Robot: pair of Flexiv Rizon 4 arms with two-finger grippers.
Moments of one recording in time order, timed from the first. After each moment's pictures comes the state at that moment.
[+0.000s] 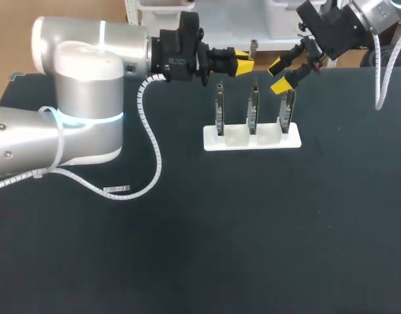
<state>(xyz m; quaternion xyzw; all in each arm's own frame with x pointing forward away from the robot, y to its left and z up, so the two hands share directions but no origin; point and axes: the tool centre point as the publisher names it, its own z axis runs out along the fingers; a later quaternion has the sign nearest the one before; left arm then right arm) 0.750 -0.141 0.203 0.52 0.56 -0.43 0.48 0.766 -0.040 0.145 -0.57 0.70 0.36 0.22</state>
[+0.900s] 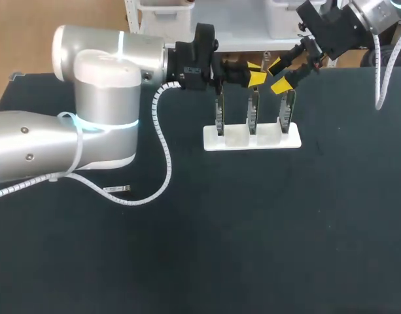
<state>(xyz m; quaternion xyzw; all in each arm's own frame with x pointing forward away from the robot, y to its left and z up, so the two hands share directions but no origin) 0.748 -0.165 0.177 0.51 0.58 -0.46 0.44 0.766 -0.040 0.145 -0.57 0.70 0.36 0.22</state>
